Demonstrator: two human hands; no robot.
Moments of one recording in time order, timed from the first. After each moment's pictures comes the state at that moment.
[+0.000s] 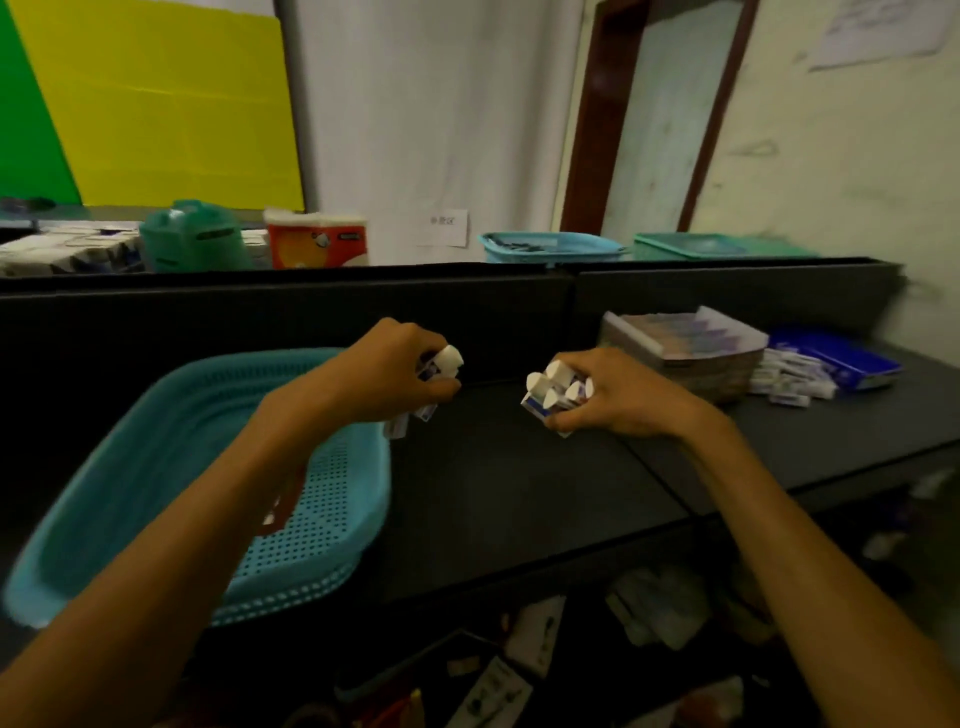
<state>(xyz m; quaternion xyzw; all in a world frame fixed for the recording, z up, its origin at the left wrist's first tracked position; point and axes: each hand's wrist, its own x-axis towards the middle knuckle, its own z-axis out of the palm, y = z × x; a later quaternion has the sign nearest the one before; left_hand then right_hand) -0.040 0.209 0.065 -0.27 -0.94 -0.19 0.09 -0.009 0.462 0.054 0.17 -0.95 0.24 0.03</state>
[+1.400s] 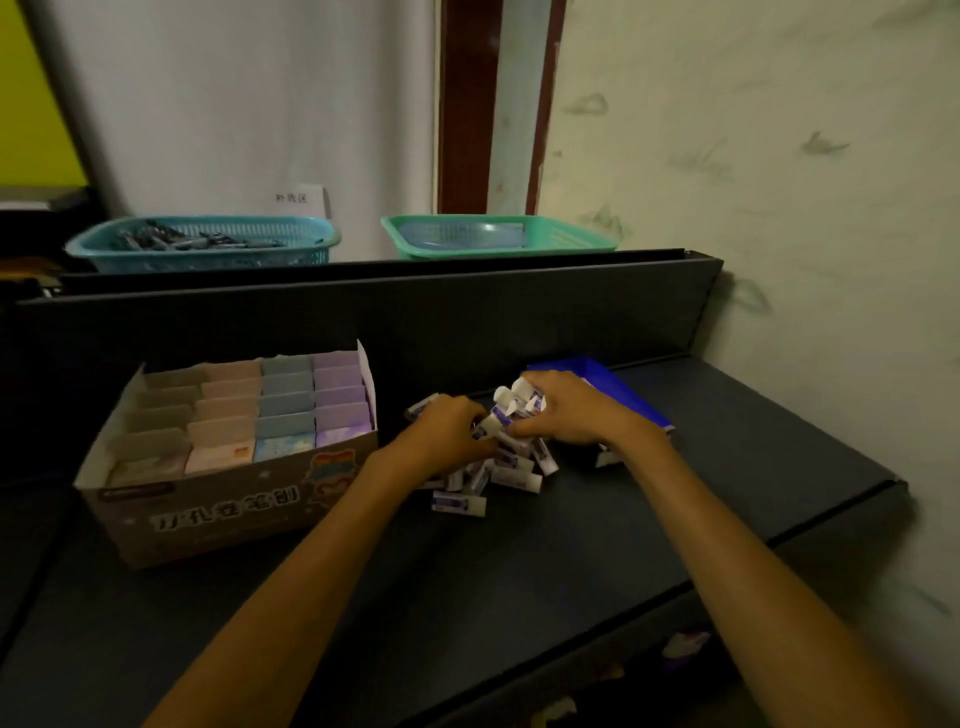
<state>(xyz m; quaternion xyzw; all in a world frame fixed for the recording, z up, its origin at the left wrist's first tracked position) -0.254 0.856 -0.042 -0.25 -0.94 -0.23 -0.04 -0.217 1.029 -0.003 0.08 -0.97 0.24 -0.01</state>
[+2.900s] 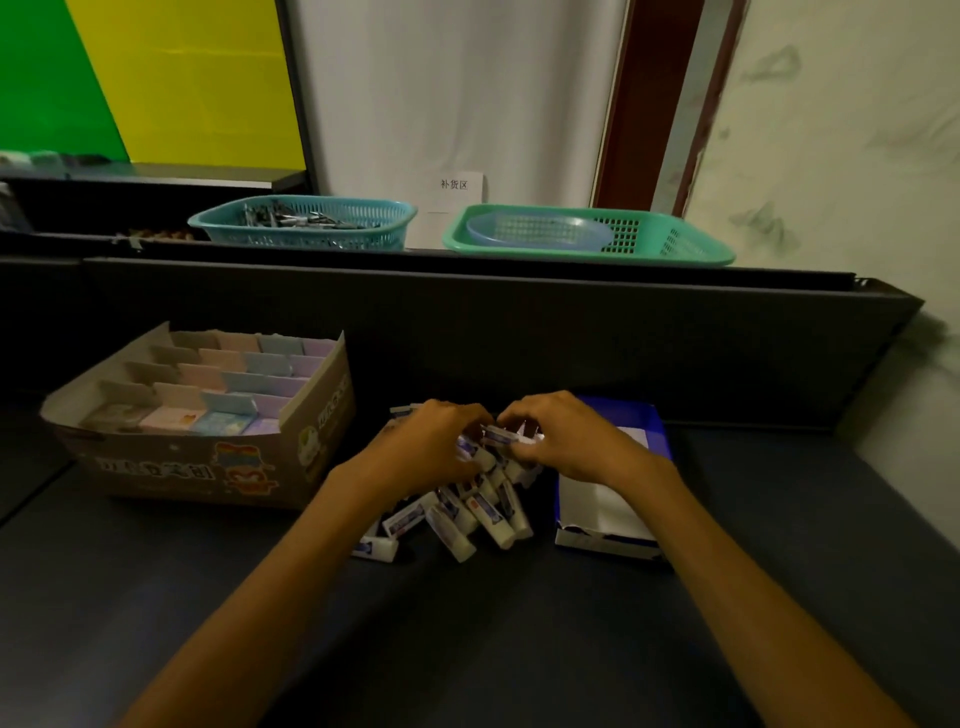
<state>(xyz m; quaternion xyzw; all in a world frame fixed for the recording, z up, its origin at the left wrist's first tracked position) -0.269 0.915 -0.042 -0.12 -0.97 -0.20 0.00 -0.317 1.103 -0.037 0.36 -0.91 0.22 -0.03</state>
